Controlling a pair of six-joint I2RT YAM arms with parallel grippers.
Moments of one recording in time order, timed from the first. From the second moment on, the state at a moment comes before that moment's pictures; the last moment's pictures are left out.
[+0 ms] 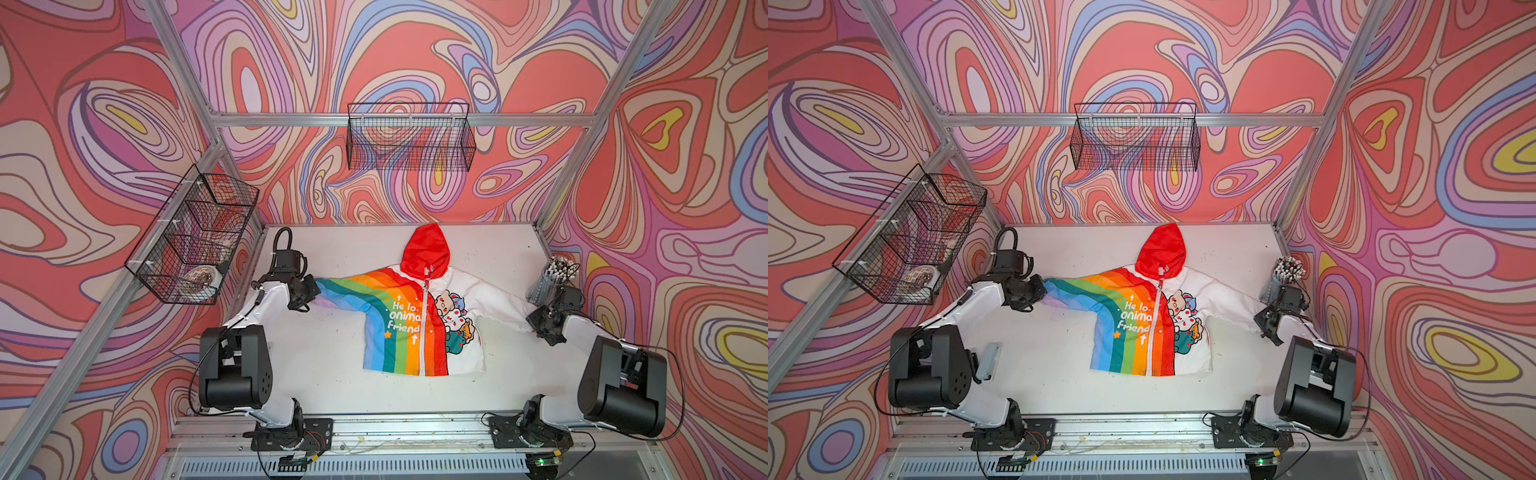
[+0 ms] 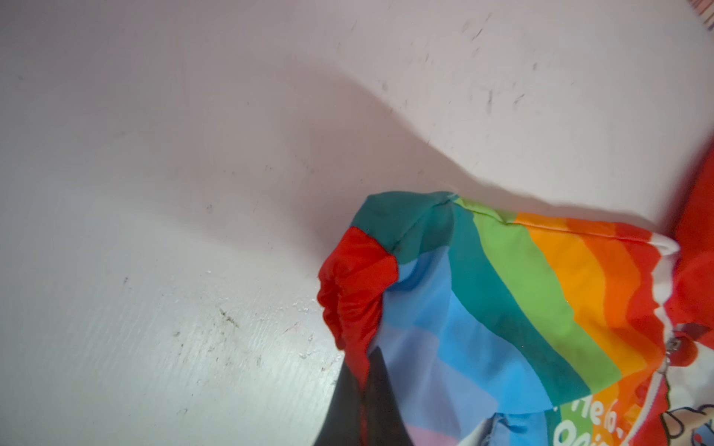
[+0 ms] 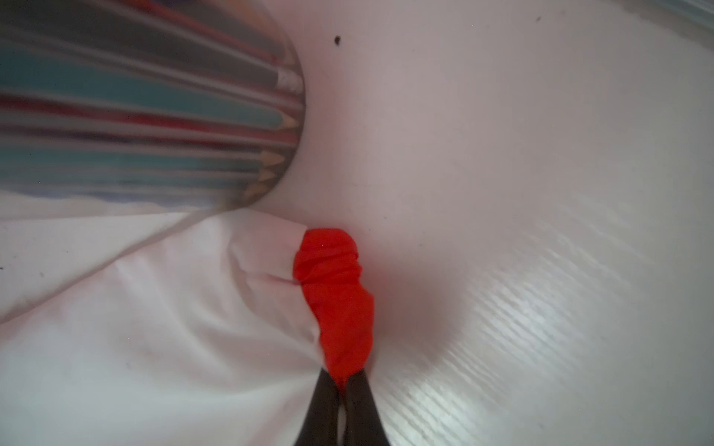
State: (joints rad) left arm 0.05 1.53 1.05 -0.56 0.10 -0.51; right arm -0.39 1.39 0.64 -0.32 0.00 0.62
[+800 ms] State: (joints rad) left arm 0.11 1.51 1.19 -0.75 -0.01 -0.50; right arm -0.41 1.31 0.71 -0.42 0.11 0.63
